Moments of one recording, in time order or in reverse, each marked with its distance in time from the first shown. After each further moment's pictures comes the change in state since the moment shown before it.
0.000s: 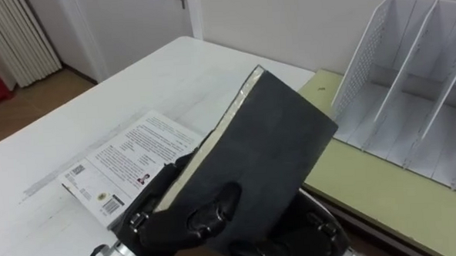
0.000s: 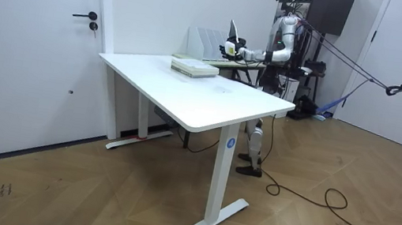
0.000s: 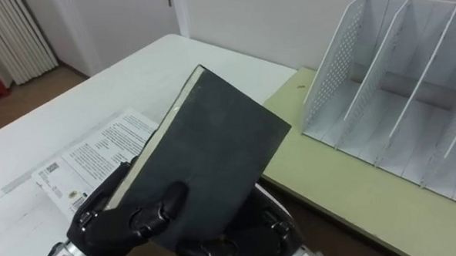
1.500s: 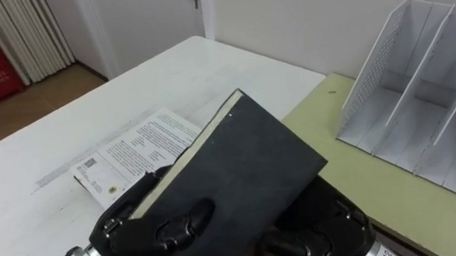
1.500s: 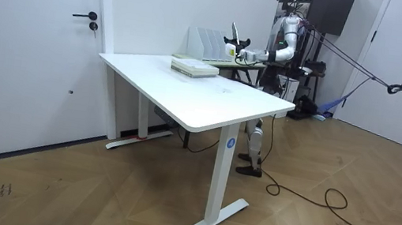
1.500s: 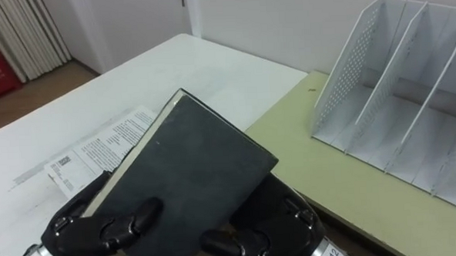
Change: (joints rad) left arm -0.019 0.132 0.071 0.102 -0.055 0.019 -0.144; right arm 0.002 -0.143 -0.036 -0.077 0.208 0.065 0.097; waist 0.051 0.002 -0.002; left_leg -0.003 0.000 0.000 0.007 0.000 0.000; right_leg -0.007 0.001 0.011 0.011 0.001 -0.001
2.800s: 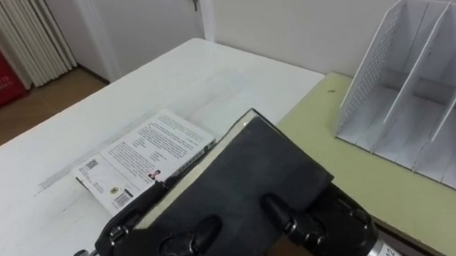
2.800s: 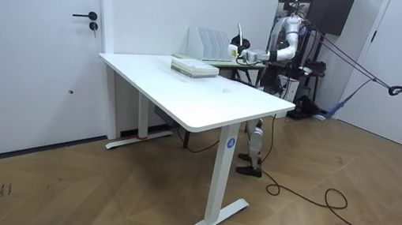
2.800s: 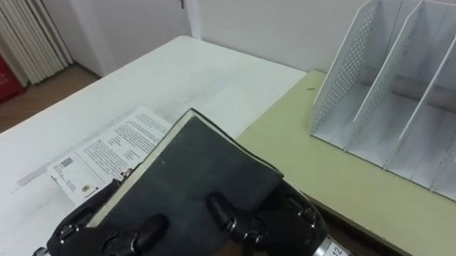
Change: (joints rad) left arm -0.002 0.013 -0.025 0.023 0.001 0.018 -0.068; right arm -0.001 -0.021 0.000 -0.009 0.009 0.009 -0.025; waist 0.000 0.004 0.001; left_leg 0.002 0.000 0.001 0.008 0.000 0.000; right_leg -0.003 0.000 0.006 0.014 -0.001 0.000
